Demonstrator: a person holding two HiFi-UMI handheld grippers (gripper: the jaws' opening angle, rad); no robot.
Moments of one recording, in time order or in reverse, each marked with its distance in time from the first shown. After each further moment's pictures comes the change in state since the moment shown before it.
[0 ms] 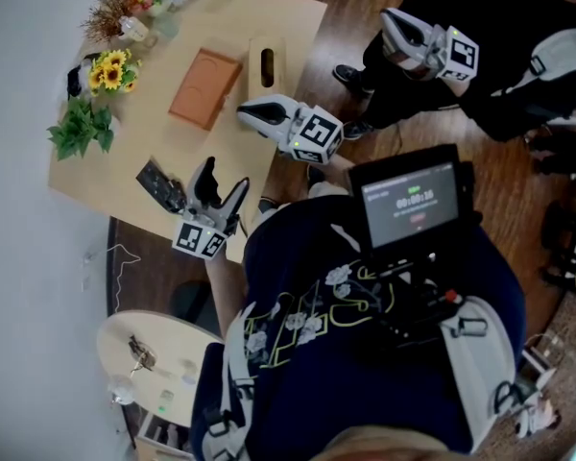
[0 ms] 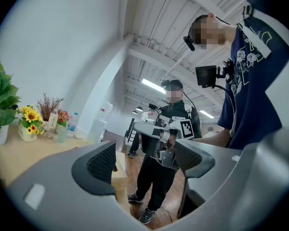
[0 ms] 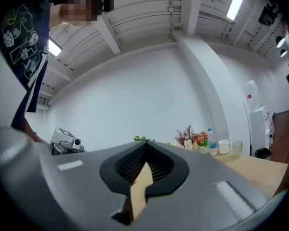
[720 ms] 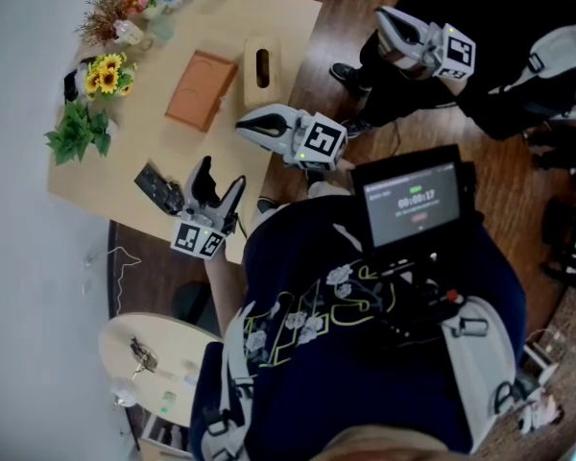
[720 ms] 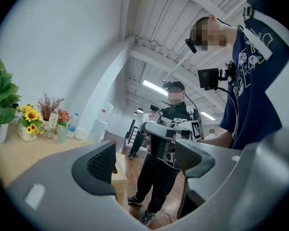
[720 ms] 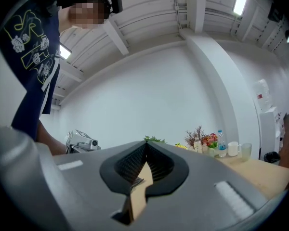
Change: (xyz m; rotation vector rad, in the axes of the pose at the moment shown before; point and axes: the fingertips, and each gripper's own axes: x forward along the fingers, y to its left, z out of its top) left arm 0.004 0.005 0.003 0.002 -0.014 0.000; right arm -0.012 0.030 0.003 -0.050 0.009 0.121
